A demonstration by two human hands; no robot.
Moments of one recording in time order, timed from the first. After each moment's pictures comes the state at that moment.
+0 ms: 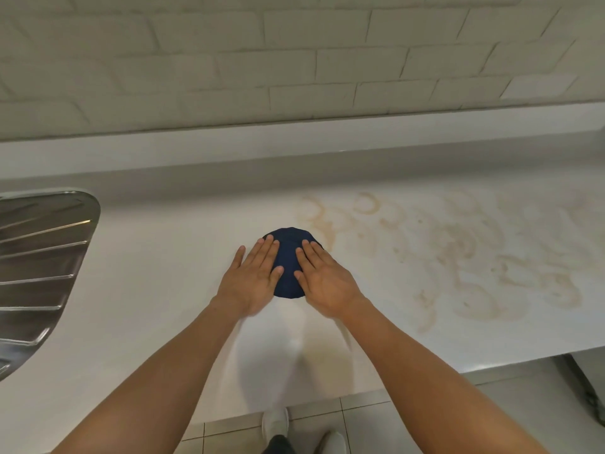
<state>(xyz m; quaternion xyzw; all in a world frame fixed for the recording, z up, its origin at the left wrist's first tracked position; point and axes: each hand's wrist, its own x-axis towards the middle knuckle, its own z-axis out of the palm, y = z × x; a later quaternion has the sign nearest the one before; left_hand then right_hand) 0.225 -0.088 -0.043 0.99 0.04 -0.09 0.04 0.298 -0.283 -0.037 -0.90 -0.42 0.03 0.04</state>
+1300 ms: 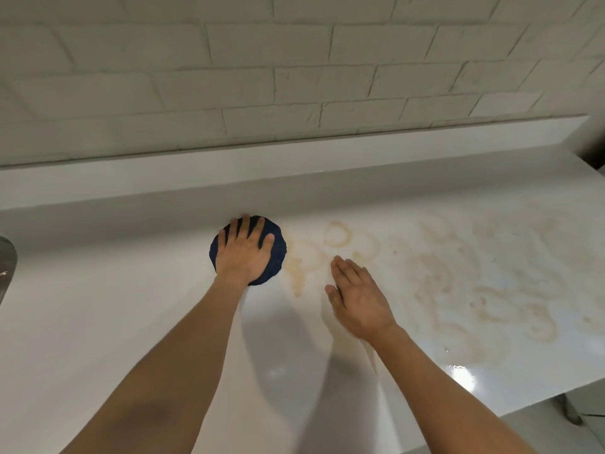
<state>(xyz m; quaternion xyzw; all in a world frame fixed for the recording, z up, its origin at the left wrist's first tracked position) 0.398 -0.094 -0.034 0.98 0.15 -0.03 0.11 0.382 -0.374 -0.035 -0.96 -0.25 0.09 0.12</state>
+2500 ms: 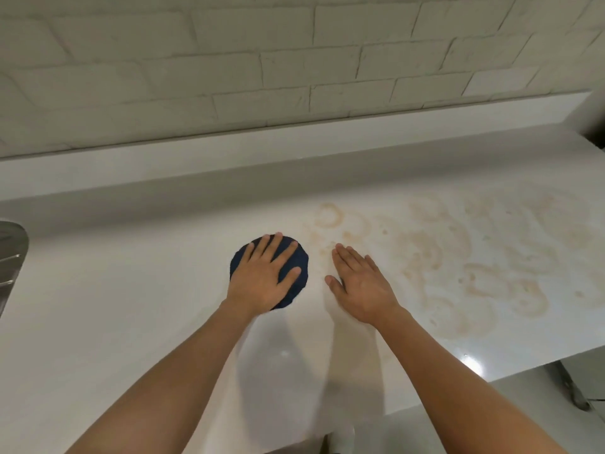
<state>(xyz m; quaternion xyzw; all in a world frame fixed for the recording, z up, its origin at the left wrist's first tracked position) 0.318 -0.158 -0.043 0.99 0.00 -0.03 0.11 0.370 -0.406 -0.028 -0.95 -0.27 0.13 0.08</state>
